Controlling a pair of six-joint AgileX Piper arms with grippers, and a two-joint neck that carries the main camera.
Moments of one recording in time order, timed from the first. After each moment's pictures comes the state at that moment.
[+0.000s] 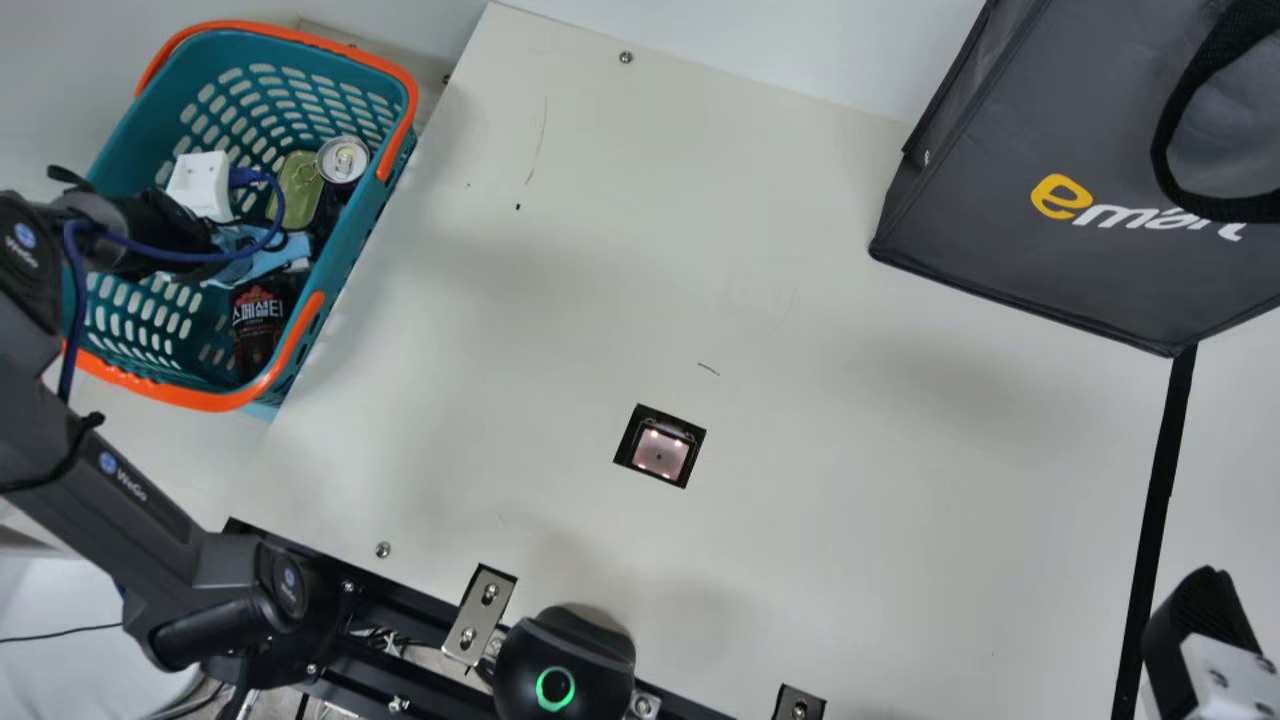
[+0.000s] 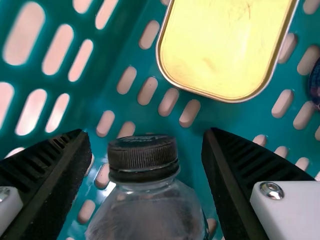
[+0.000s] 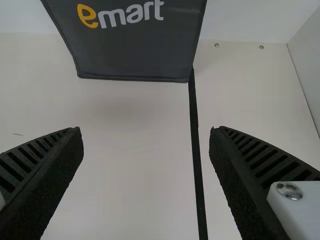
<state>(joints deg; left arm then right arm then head) 37.7 122.4 -54.8 -17.2 7.9 27.7 0.7 42.6 -69.8 -0.8 69.5 -2.3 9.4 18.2</state>
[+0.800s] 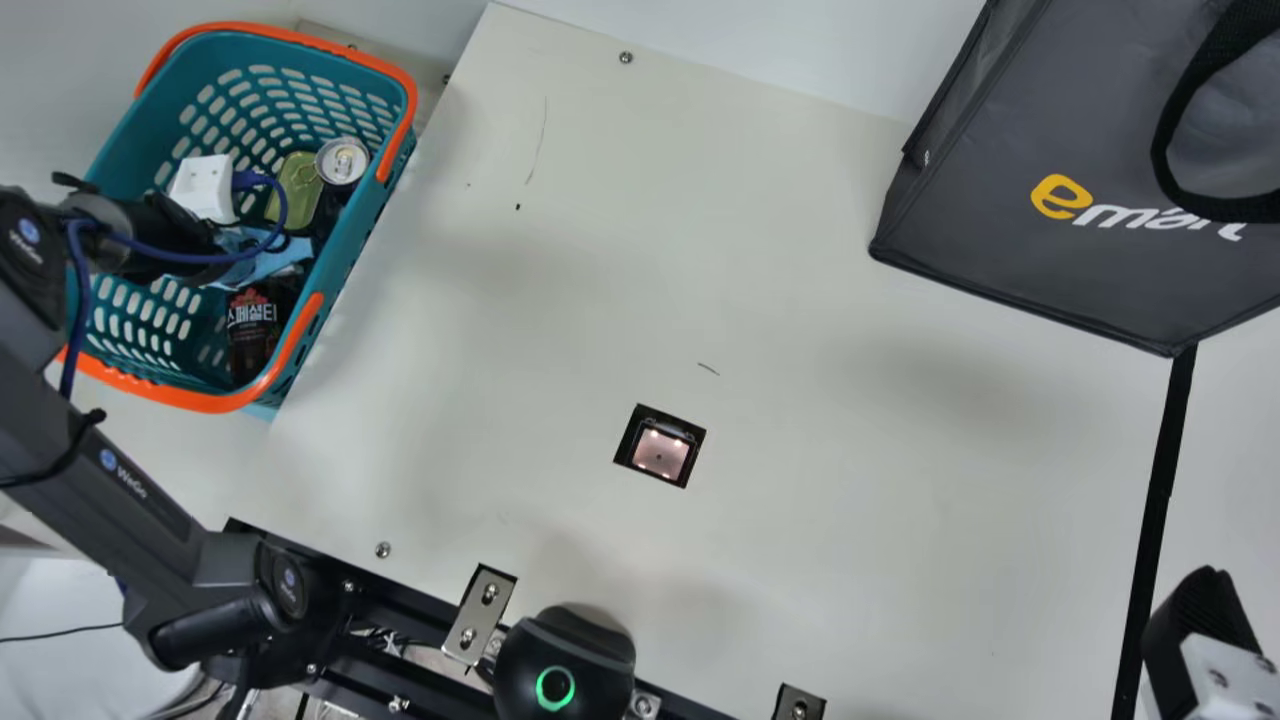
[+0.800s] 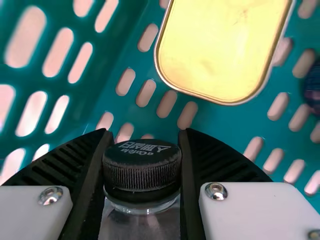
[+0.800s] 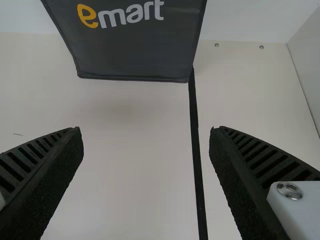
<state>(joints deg) 37.8 121.2 -54.2 -19.0 7.9 29.2 0.7 42.6 -69.8 -0.8 69.5 -2.3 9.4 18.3</state>
